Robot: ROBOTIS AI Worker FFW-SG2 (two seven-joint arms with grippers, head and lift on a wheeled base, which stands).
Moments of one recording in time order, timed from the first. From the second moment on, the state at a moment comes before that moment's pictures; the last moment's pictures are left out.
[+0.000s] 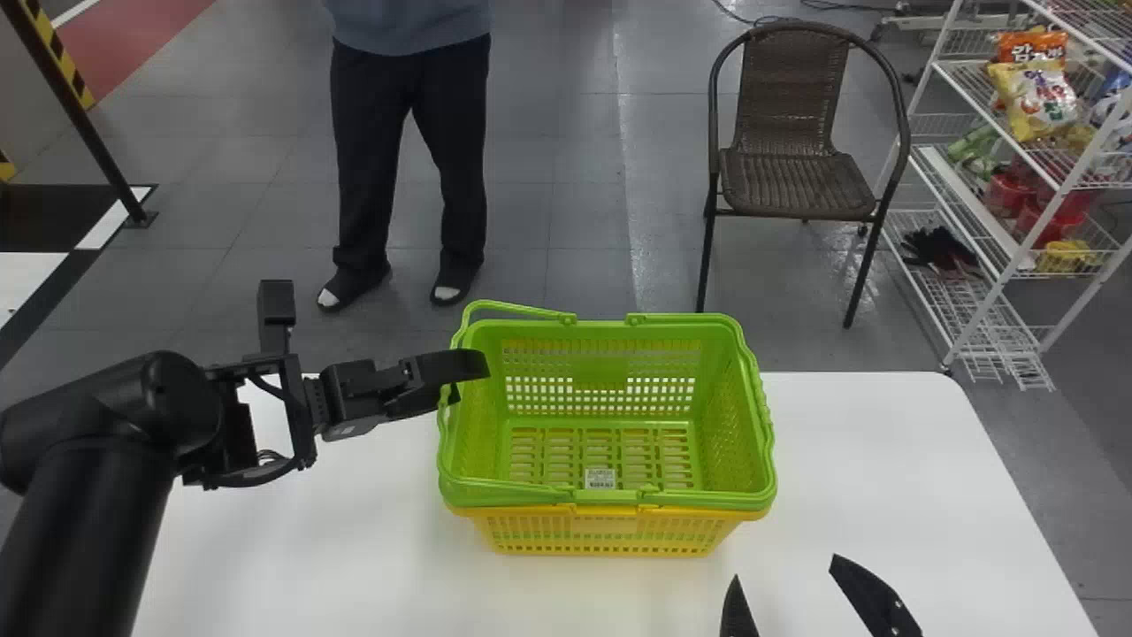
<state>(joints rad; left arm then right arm) -0.40 0.20 0.17 -1.18 0.42 1.13 -0.87 0.62 -0.15 0.17 -1.72 0.00 -0.30 0.01</state>
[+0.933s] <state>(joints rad) -0.48 0.18 0.10 -1.23 0.51 1.35 -0.90 0.62 -0.14 0.11 -1.72 -0.01 -0.32 0.01</state>
